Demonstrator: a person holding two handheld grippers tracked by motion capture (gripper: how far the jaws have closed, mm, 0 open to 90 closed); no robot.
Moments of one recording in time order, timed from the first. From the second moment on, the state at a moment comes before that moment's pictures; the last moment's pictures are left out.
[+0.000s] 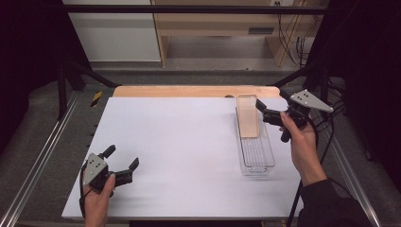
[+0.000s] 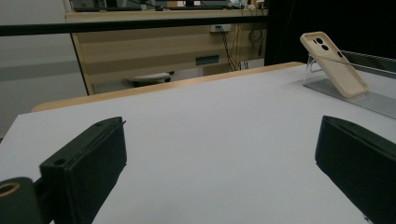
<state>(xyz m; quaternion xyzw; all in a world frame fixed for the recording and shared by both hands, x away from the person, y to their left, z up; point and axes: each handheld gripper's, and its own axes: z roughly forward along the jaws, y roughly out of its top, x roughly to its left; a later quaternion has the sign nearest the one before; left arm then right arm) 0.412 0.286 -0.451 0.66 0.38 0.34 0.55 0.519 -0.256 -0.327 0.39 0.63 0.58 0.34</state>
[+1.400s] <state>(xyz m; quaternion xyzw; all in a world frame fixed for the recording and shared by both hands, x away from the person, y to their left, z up) 0.397 0.302 -0.451 0.65 0.36 0.32 0.59 0.469 -0.303 -0.377 0.39 0.64 0.57 0.33</state>
